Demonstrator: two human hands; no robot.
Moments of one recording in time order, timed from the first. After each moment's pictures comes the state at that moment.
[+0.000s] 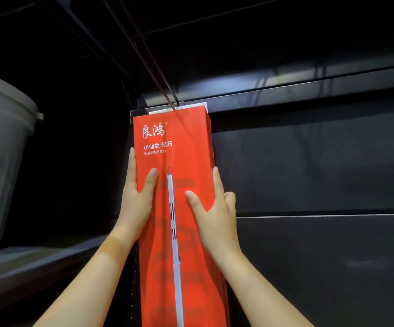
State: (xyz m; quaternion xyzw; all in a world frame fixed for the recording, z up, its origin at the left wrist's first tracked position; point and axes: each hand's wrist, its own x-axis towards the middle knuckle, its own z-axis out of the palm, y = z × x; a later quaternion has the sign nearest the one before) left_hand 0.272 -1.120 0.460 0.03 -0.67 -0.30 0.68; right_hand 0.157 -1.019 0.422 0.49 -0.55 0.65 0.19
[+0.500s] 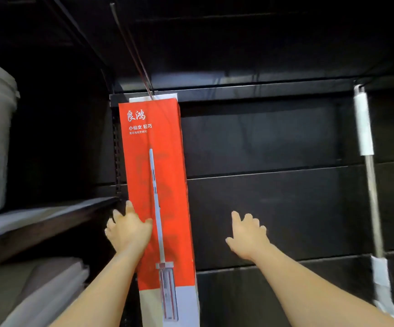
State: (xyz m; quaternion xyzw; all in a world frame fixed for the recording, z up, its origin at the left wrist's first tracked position) left_hand 0.322 -1.064 0.341 0.43 -0.78 -0.14 0.44; right_hand 0.183 -0.854 0.322 0.31 -0.92 0.18 0.15
